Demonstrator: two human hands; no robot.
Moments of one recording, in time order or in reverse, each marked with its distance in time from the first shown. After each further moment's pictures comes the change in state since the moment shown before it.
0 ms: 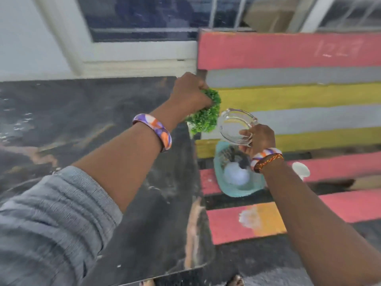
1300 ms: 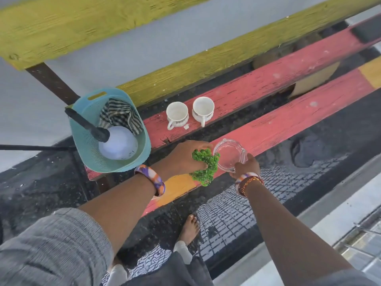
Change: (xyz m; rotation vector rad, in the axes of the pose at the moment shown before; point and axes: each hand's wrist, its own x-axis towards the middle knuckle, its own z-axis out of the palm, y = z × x) left_hand -0.045 0.050 0.427 0.035 -0.938 -0.005; right_hand 0.113 0.232 -0.348 -0.237 0.451 0.527
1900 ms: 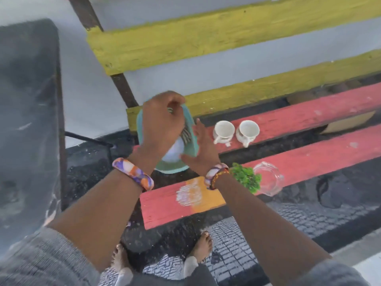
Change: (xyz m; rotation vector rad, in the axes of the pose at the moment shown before) left_hand -0.105 -0.012 -0.136 -0.085 1.139 0.060; right_hand -0.145 -0.087 0.142 -0.357 -0.532 -1.000
